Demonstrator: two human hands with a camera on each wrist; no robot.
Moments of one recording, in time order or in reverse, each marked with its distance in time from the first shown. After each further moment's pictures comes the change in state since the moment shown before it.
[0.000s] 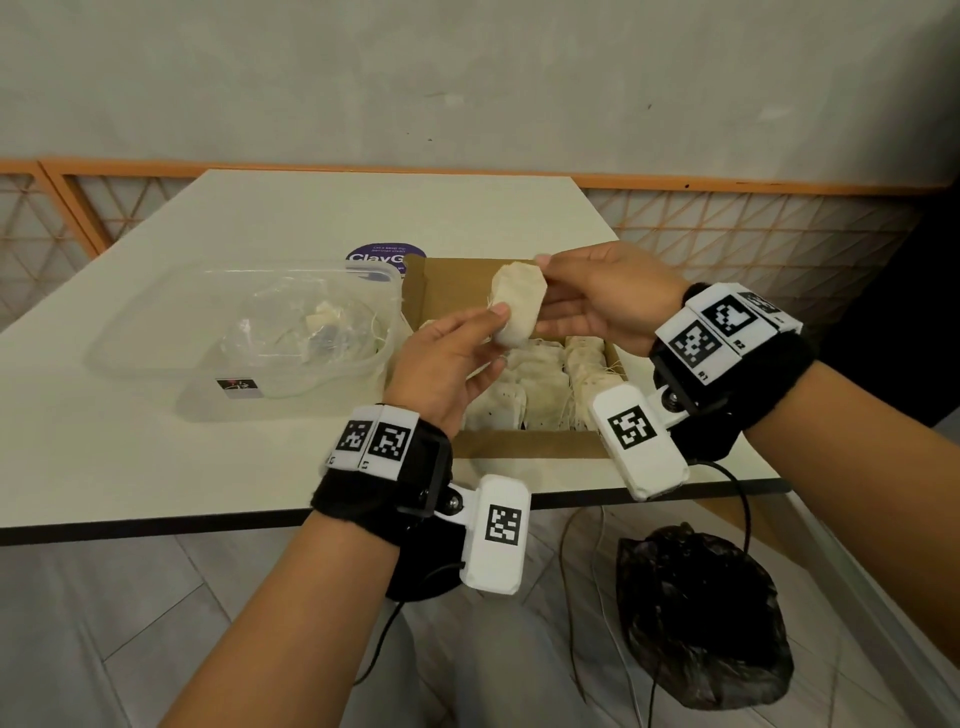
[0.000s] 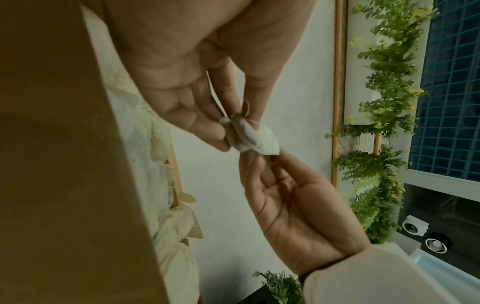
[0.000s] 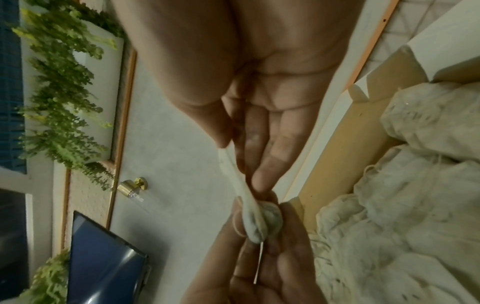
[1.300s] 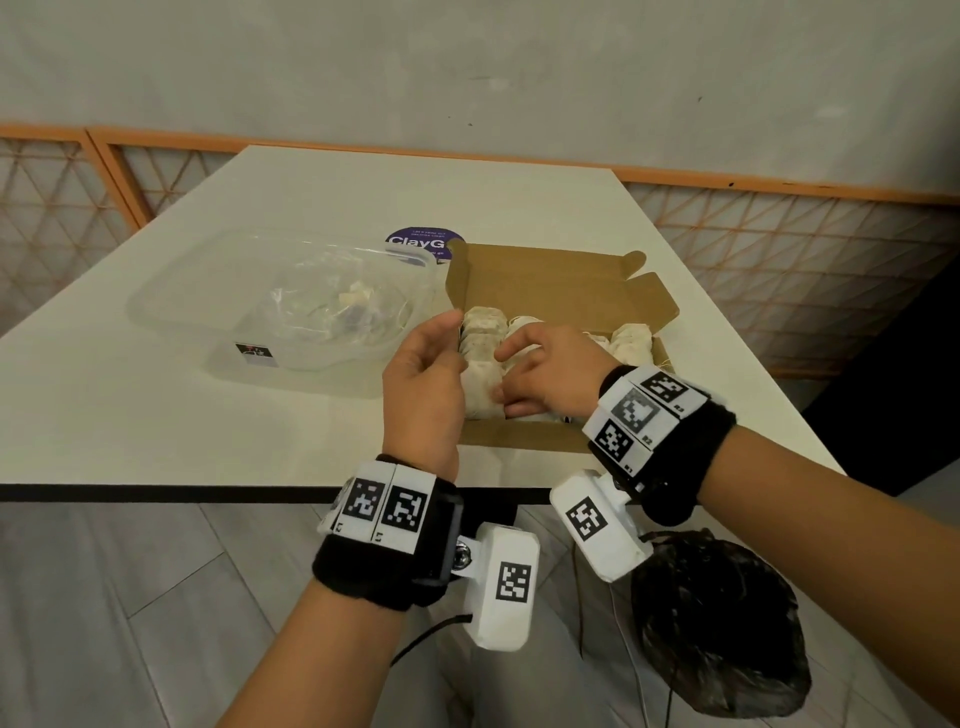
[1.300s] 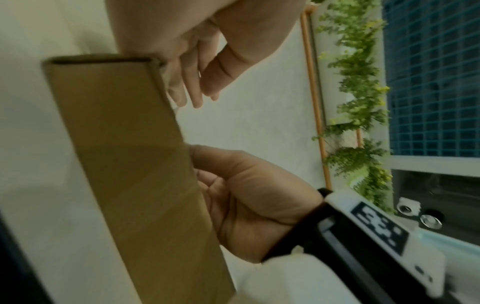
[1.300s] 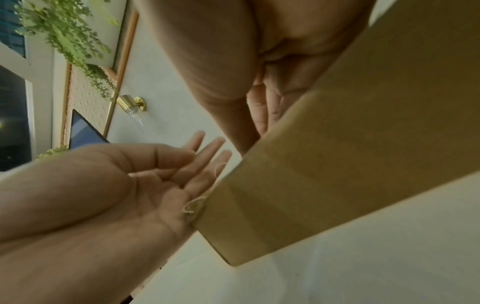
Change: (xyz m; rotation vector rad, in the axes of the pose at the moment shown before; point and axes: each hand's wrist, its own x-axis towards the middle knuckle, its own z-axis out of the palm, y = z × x) left_hand -0.024 -0.011 -0.041 0.023 0.316 0.264; right_hand 0.005 0.056 0.071 -0.264 -0.035 0.181
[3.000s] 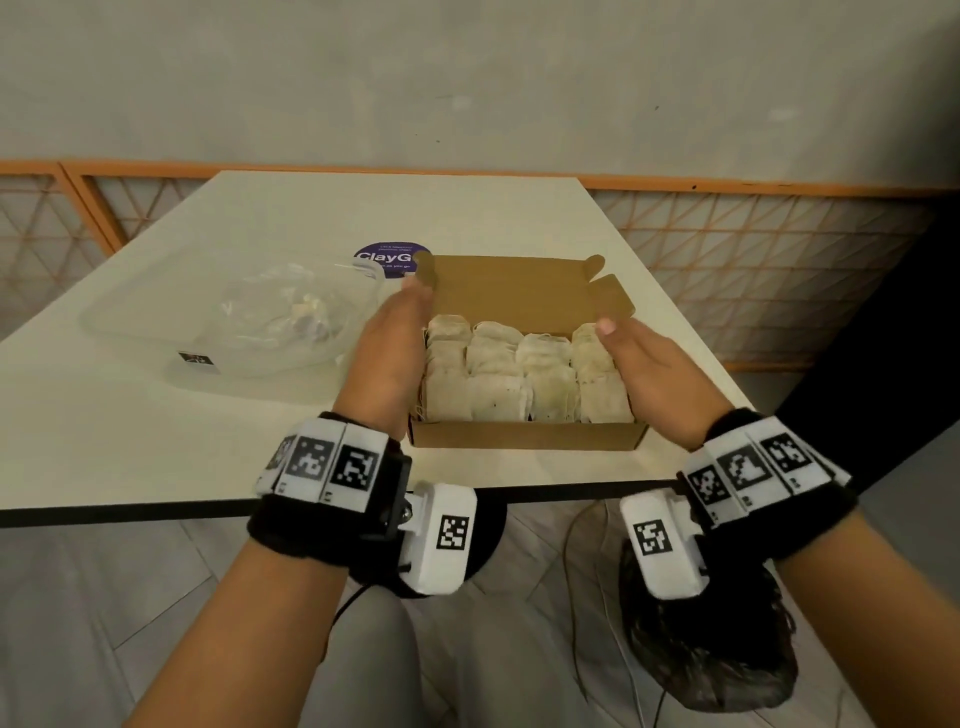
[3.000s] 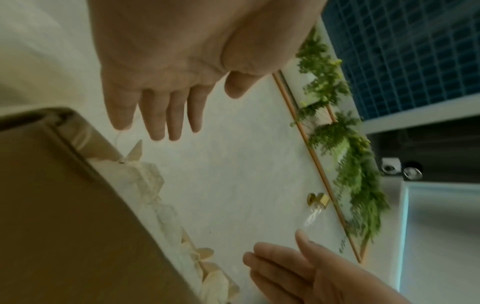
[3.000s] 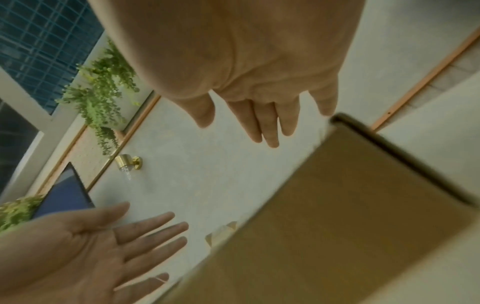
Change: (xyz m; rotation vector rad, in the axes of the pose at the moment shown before) left_hand 0.001 0.042 0.026 0.427 -0.163 -0.074; right_hand -0.059 0.031 -0.080 -0.279 0.323 -0.201
